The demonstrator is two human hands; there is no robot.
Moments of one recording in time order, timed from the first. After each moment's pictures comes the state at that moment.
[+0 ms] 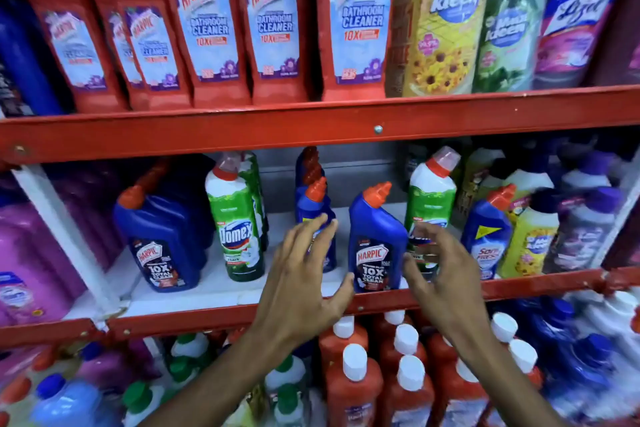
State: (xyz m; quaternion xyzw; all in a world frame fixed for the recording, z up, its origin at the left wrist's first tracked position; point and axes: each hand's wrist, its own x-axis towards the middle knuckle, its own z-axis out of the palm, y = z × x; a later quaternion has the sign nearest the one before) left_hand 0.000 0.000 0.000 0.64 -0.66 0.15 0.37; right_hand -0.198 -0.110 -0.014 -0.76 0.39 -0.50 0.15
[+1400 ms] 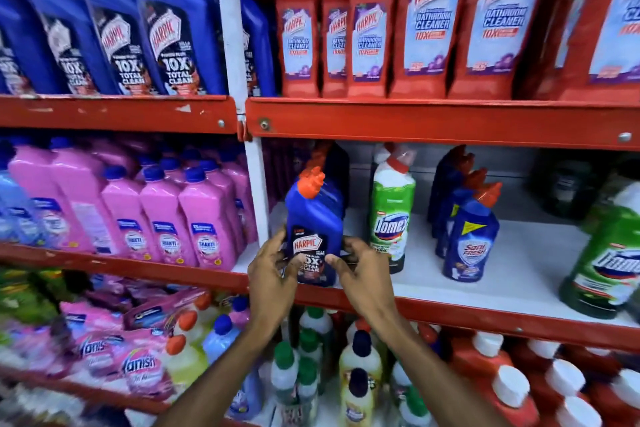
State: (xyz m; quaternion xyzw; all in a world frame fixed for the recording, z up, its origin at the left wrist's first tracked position) left_hand 0.230 0.124 -0.054 0.68 -0.38 0.04 0.63; right_hand 0.100 0.015 -0.031 -0.80 0.26 -0.38 0.37
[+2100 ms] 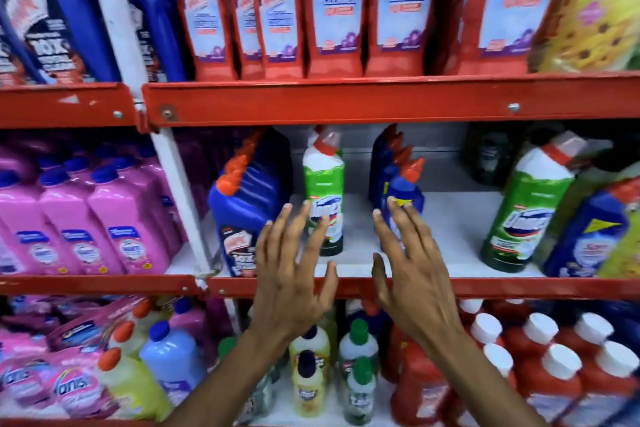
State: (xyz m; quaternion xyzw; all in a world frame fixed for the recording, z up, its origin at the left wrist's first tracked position) left_hand 0.117 0.082 -0.038 0.64 -0.58 0.37 0.35; right_hand -0.051 -0.021 -0.024 -0.86 0.28 -0.43 -0.05
